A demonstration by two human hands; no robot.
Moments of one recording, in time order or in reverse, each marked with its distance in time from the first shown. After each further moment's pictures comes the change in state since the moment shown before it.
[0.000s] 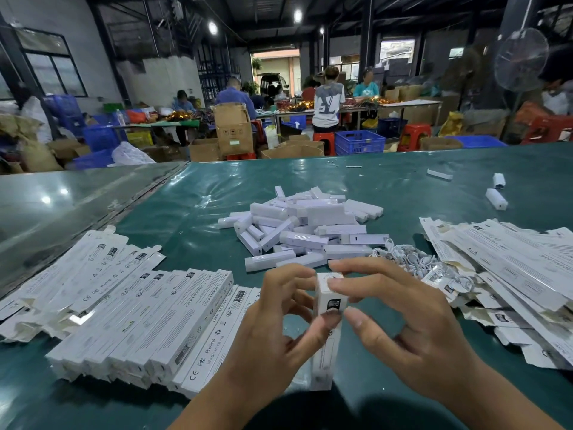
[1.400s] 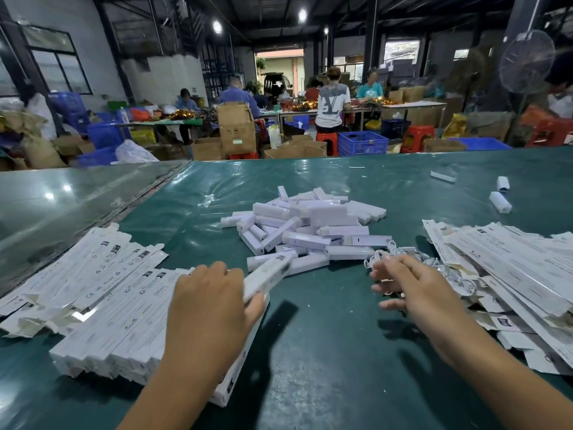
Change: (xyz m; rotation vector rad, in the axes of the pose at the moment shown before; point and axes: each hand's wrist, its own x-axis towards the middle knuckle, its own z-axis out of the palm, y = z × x) left_hand 0.017 0.007 -0.053 1.297 -0.078 -0.432; right_hand -0.006 0.068 -0.005 0.262 0.167 0.989
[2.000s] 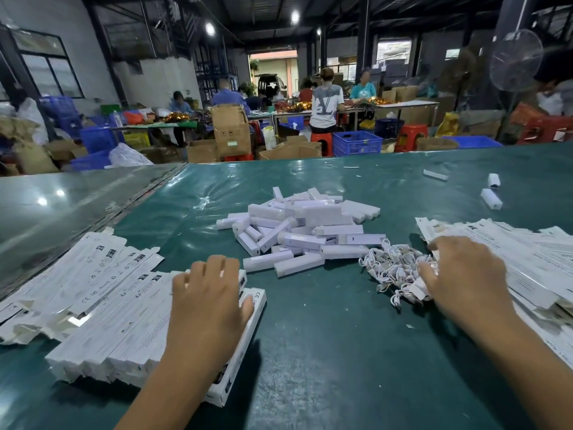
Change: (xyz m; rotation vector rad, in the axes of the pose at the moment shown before) left_hand 0.006 -0.005 0.021 0.045 -0.034 0.006; right_hand 0.023 -0.001 -0.053 -1.254 0.302 -0.090
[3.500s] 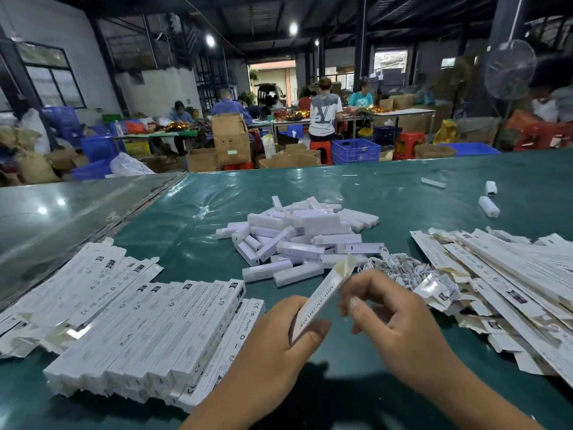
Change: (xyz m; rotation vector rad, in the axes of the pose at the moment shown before) left_hand -0.025 0.051 0.007 -1.086 -0.207 0.199; right_hand -0.073 -0.069 -0.019 1.198 -0.154 -0.453
